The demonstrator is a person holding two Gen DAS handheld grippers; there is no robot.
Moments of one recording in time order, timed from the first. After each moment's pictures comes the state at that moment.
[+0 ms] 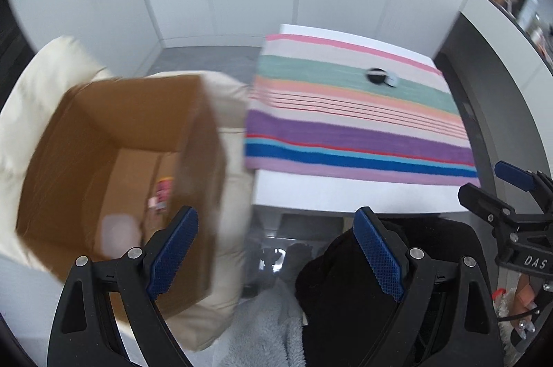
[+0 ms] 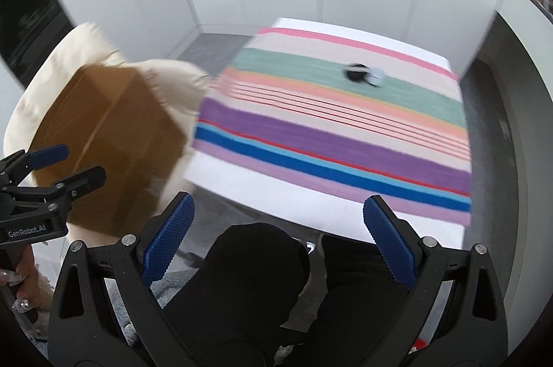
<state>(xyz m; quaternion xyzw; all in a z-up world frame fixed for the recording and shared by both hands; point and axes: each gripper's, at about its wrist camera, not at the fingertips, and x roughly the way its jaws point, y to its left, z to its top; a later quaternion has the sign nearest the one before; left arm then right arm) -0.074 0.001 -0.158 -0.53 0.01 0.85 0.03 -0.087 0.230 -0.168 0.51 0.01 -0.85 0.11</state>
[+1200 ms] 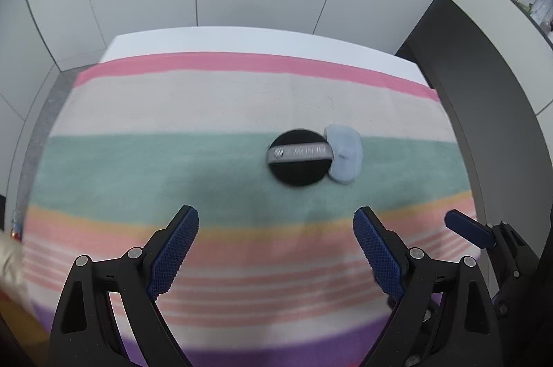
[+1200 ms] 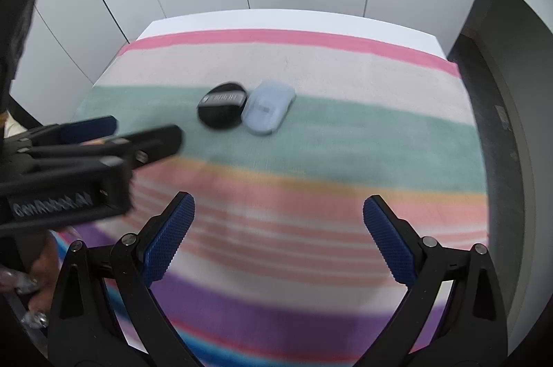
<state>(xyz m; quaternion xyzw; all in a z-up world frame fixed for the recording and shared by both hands) -0.394 0.224 -0.332 -0.55 -0.01 0.82 0.15 -0.347 0.372 -0.347 0.52 -0.02 -0.85 0.05</state>
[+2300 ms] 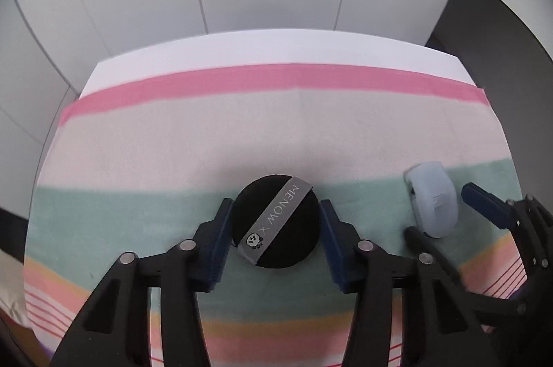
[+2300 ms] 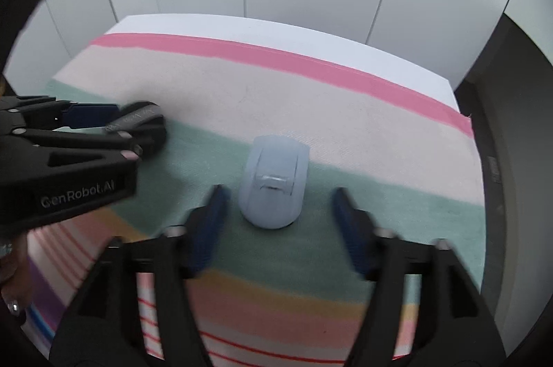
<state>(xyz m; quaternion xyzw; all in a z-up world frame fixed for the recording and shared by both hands) -0.441 0.264 -0.368 -0.53 0.05 0.84 0.10 -0.406 0.375 -0.394 0.48 0.07 -0.87 0.05</state>
